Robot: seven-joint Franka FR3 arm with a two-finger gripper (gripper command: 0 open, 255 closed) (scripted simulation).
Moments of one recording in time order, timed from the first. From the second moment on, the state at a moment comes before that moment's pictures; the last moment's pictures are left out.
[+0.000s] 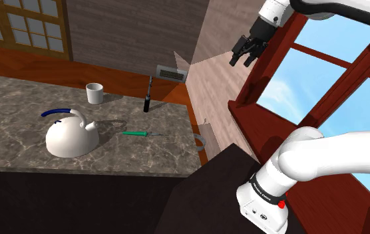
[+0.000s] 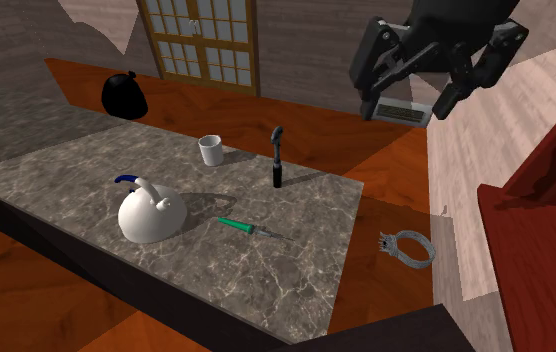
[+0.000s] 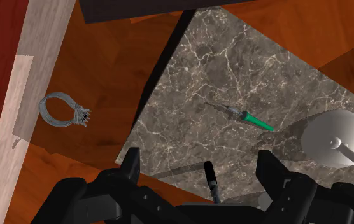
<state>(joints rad) 0.02 -0.82 -0.07 -2.33 -0.05 1.71 0.14</state>
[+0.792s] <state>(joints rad) 0.09 -0.54 -0.09 -2.39 -0.03 1.97 0.03</state>
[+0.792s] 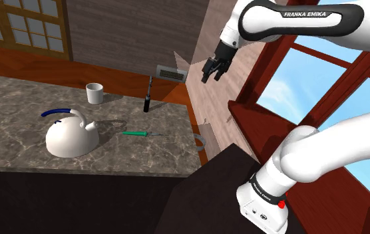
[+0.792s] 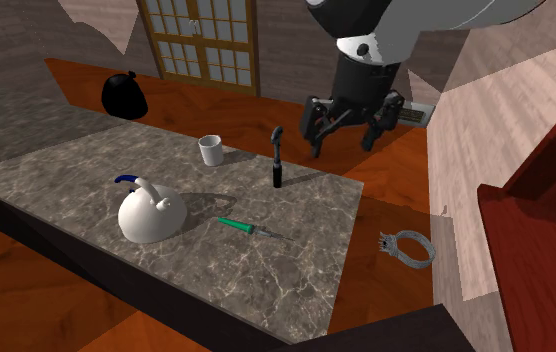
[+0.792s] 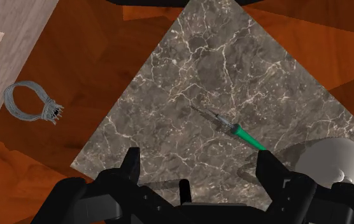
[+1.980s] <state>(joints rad) 0.20 0.10 -0.07 -2.22 0.08 2.30 -0.20</state>
